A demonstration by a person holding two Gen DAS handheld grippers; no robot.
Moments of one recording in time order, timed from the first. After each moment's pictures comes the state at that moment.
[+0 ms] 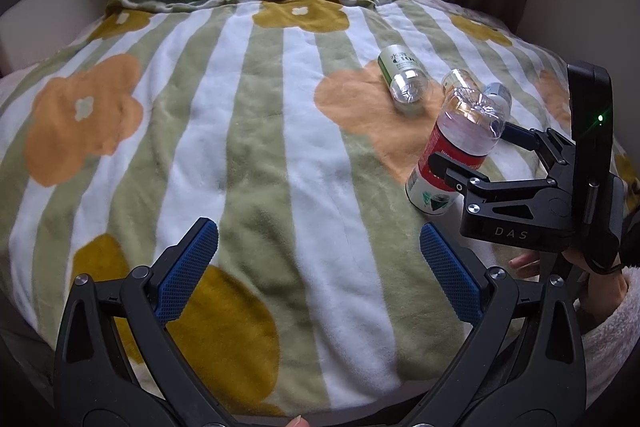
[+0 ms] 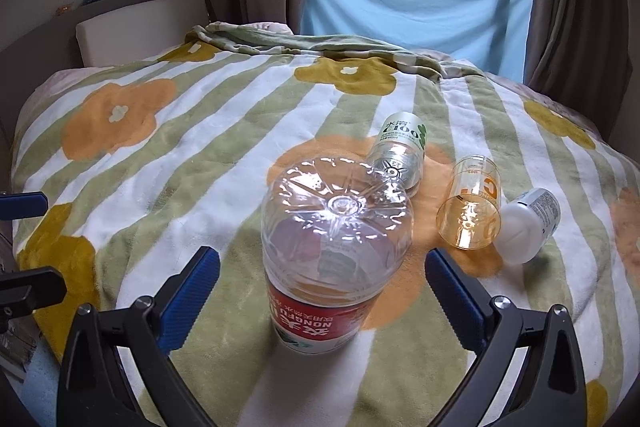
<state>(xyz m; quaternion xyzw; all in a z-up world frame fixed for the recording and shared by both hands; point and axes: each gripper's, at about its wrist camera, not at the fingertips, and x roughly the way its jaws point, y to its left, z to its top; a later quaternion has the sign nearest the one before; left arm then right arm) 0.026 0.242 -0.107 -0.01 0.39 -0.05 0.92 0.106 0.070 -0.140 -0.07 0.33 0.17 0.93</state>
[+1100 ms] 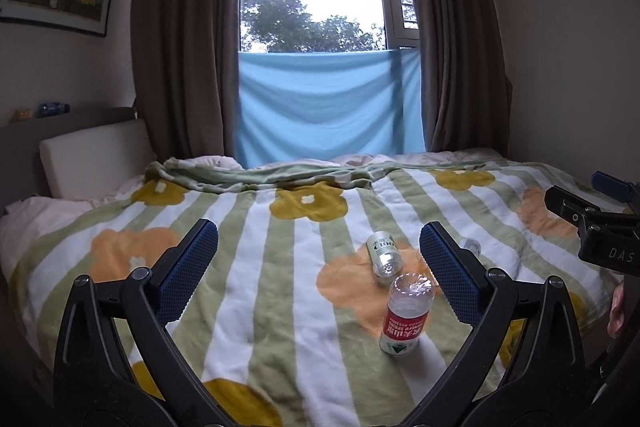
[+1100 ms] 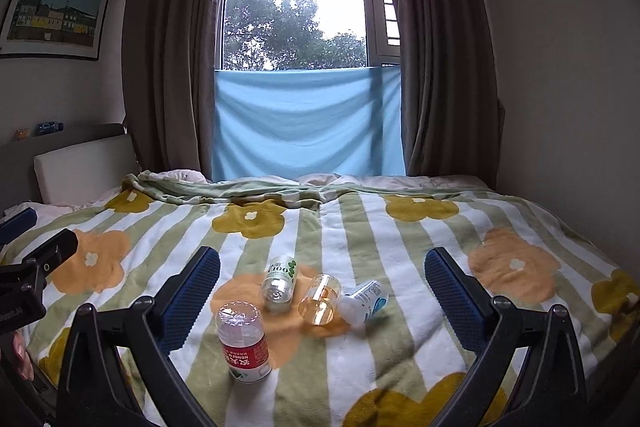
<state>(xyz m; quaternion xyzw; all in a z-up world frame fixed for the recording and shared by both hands) -0.058 0.200 0.025 0.03 0.09 -0.02 0.99 -0.032 -0.018 0.020 0.01 0.13 0.01 0.99</state>
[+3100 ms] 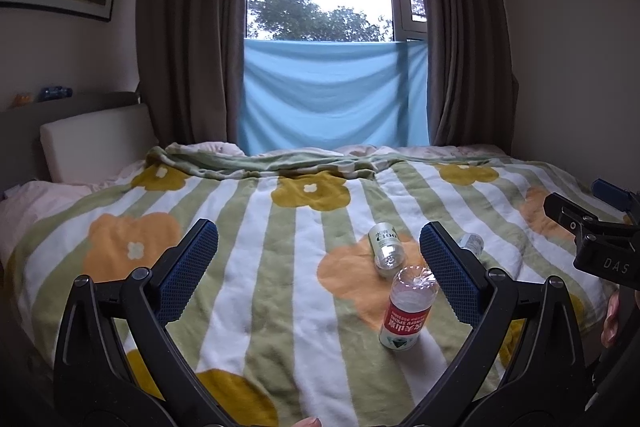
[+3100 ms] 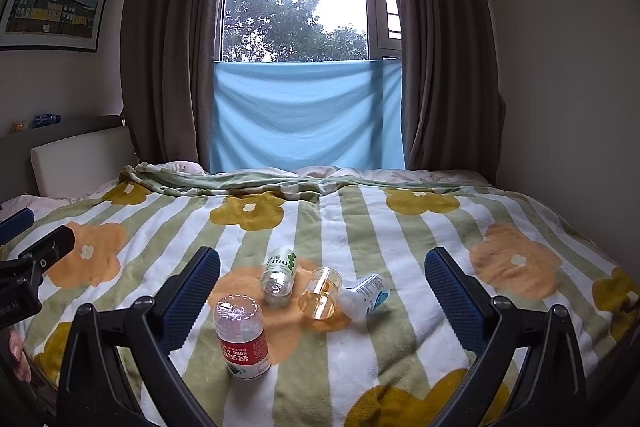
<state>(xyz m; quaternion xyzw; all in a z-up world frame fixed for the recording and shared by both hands) -0.053 0.203 0.013 0.02 0.11 -0.01 0.99 -0.027 -0.016 0.007 0.00 0.14 0.00 0.99</state>
